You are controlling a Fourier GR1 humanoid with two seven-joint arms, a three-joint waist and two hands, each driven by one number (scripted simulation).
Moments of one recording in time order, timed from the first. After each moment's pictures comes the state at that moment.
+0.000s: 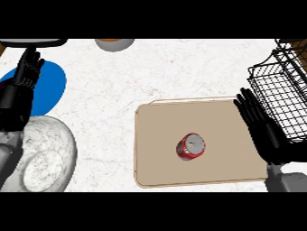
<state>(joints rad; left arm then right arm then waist) -0.31 0.53 -0.17 -1.45 0.22 0.29 -0.13 -0.09 -0.25 0.09 -1.41 -0.31 0.12 -0.22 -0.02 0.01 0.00</state>
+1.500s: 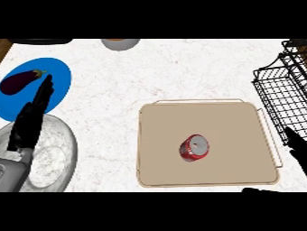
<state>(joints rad) -0.20 0.50 -0.23 -1.39 0.11 0.32 0.02 0.24 -0.53 0.24 -2.18 0.23 -0.29 0.92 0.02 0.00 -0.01</state>
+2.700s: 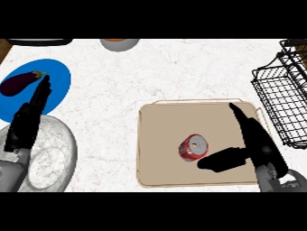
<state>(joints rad) -0.18 0.49 -0.19 -1.41 0.08 0.29 0.05 -0.23 -0.36 0.41 -1.87 0.26 -0.12 1.24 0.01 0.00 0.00</state>
